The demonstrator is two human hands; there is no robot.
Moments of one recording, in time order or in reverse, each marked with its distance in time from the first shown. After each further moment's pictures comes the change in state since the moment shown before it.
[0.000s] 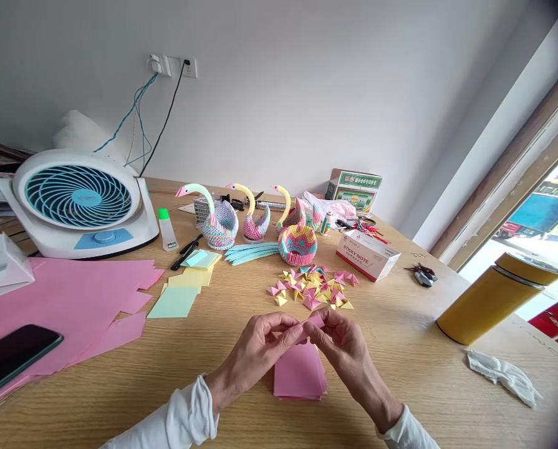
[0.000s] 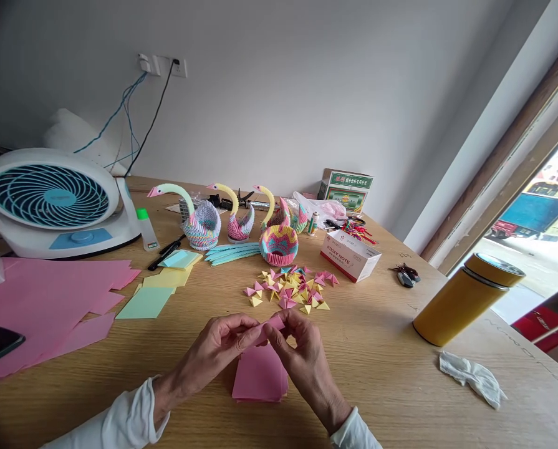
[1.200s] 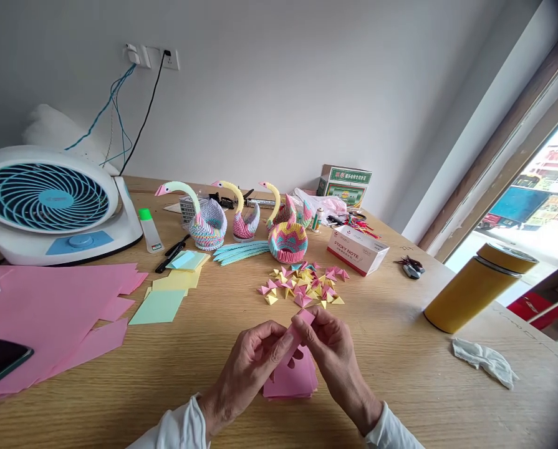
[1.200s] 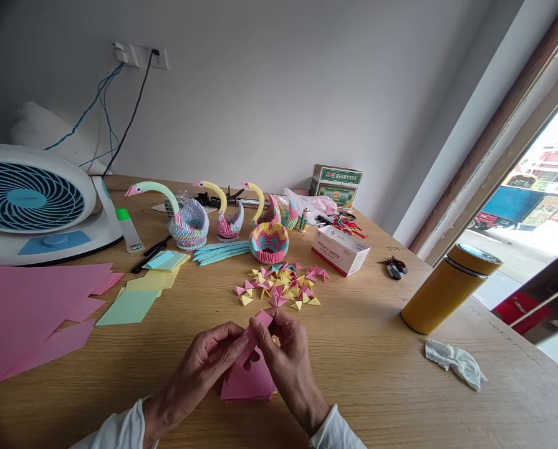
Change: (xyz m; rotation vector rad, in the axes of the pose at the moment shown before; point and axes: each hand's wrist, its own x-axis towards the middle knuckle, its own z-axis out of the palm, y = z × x) left_hand -0.011 -0.003 0.016 -0.115 0.052 -0.073; right_hand -0.003 0.004 0.015 0.118 0.172 0.046
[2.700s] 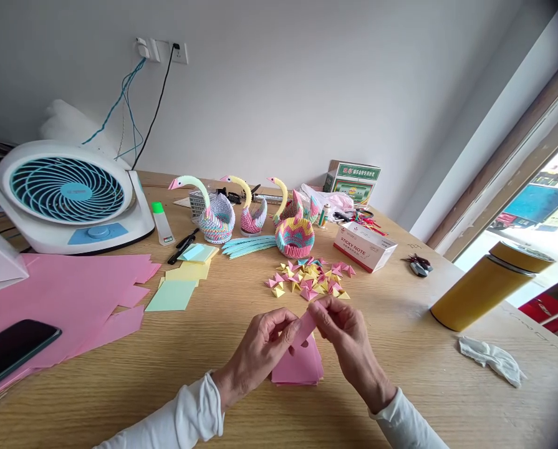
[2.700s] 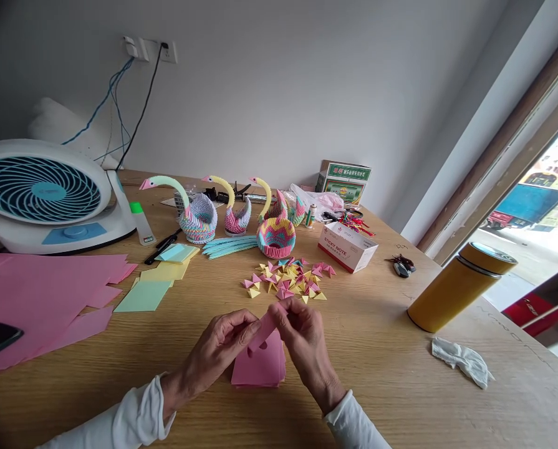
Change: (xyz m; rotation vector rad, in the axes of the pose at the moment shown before) left_hand 0.006 0.005 -0.002 0.187 -0.020 0.105; right_hand 0.006 -0.012 -0.014 -0.031 0.009 0.075
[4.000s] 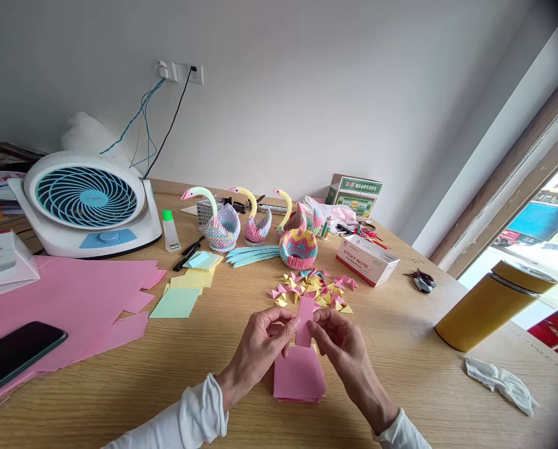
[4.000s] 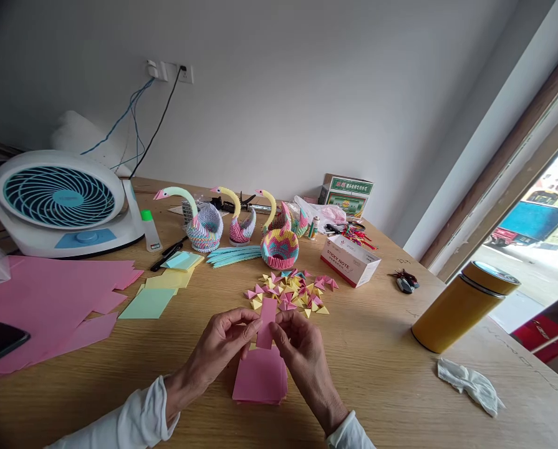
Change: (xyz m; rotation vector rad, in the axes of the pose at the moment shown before) left_hand 0.014 -0.012 -0.005 -0.085 0.178 -0.054; right_hand 0.002 0.017 -0.002 -0.045 -0.065 -0.016
